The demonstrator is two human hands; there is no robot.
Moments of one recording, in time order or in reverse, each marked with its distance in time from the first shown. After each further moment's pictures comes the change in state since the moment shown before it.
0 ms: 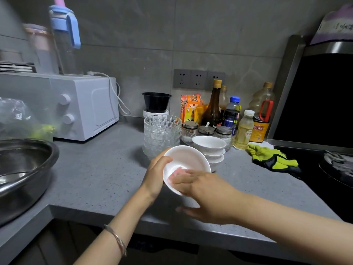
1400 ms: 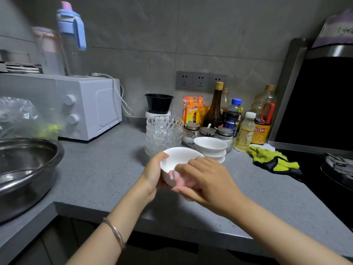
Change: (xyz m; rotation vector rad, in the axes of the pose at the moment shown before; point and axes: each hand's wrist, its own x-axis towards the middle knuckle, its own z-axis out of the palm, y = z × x) left_hand 0.004 0.007 -0.004 -0.169 0.076 -0.498; right_hand -0.003 -0.003 -0.004 0.043 0.541 0.104
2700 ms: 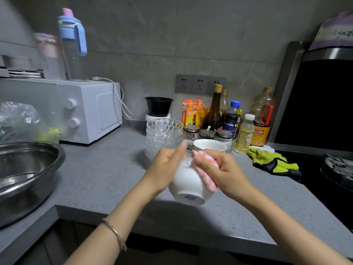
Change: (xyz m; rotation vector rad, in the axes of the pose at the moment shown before) left_hand -0.027 0.022 0.018 0.461 -0.163 0.584; right_hand 0.007 0.015 -0.021 0.955 0.032 0.541
